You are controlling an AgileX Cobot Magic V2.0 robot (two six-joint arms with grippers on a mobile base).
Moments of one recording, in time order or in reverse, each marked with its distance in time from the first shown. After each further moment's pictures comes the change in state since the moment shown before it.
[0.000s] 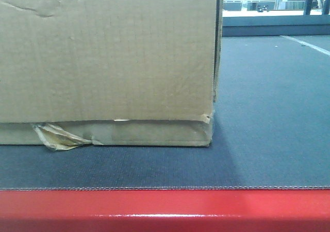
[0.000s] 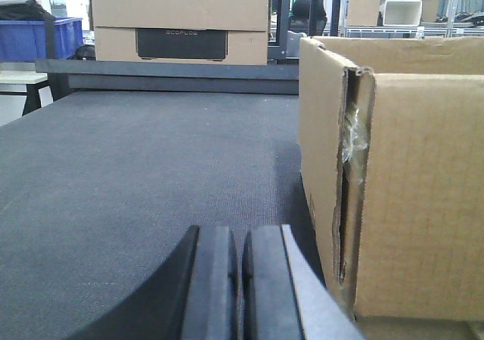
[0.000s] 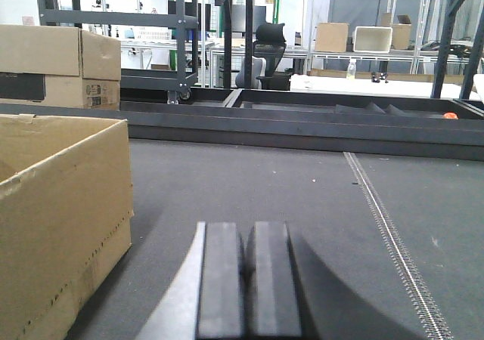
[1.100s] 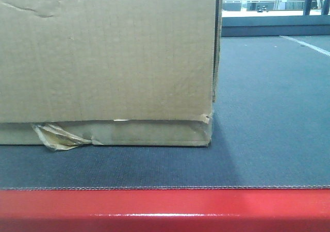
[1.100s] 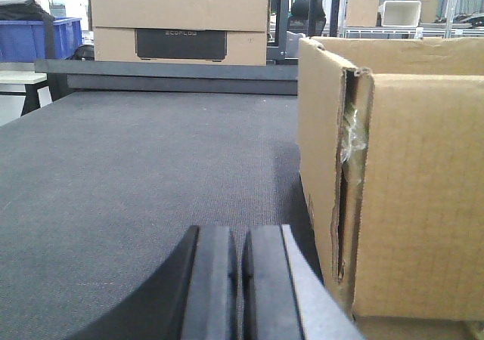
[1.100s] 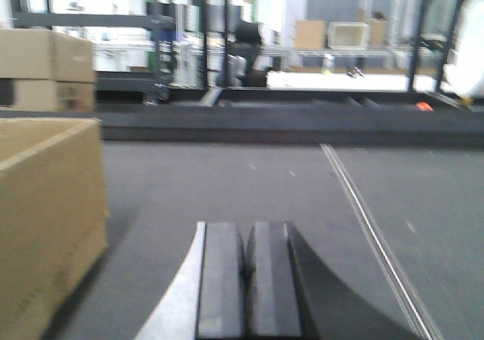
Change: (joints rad) left arm 0.000 -0.002 0.001 0.000 0.000 0.001; right arm -0.094 -0.002 0.048 0.049 -0.034 -0.012
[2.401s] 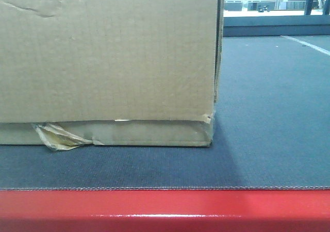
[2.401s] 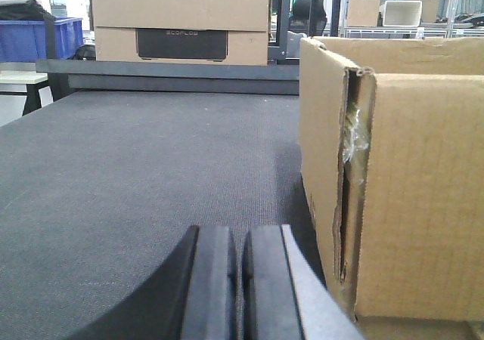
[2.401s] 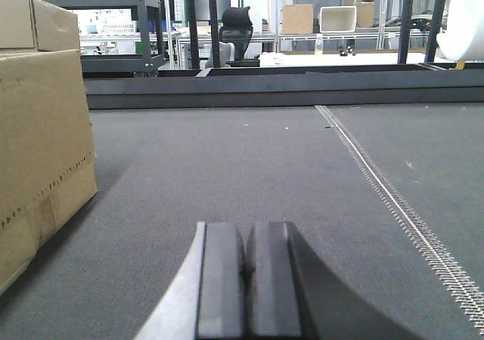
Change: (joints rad) left arm 0.000 0.000 0.000 0.000 0.000 0.000; right arm -0.006 -0.238 0.321 0.037 -0.084 -0.008
